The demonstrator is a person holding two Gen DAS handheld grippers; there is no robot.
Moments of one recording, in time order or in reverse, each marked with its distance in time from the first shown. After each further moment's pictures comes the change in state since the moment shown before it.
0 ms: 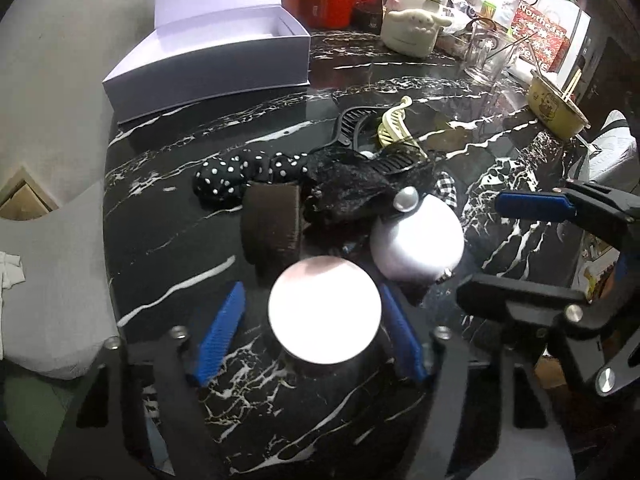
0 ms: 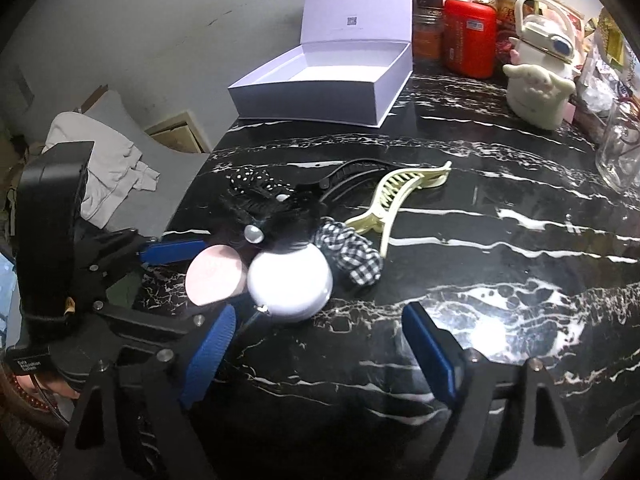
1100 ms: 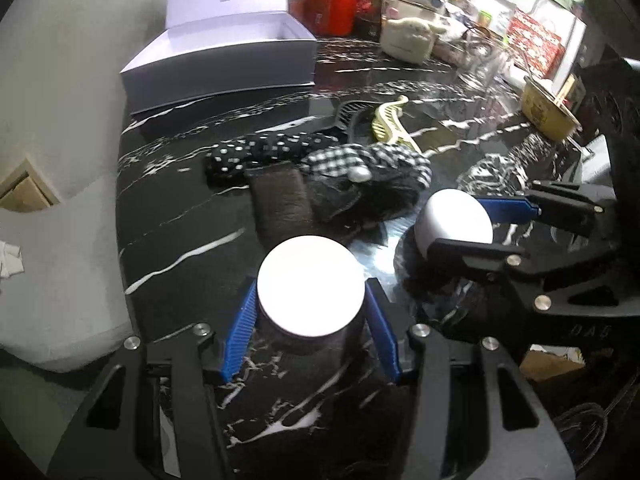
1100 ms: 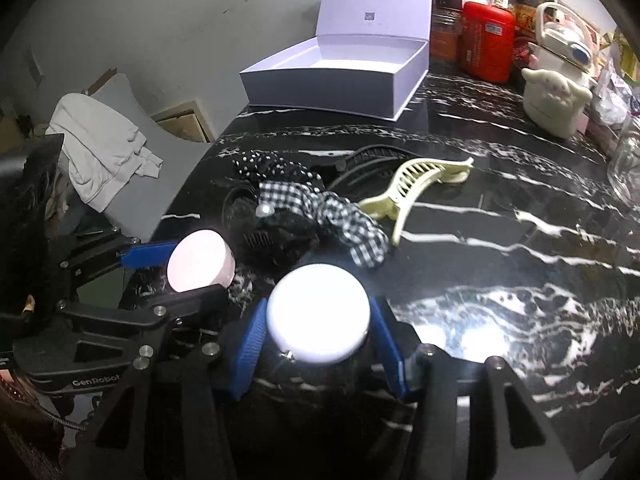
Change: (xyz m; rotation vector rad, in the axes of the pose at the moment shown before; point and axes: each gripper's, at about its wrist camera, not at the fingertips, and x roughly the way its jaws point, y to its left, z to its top) left arm -0.012 0.000 -0.022 -0.004 -0.037 -0.017; right arm 0.009 0.004 -0.012 -0.050 0.002 -0.015
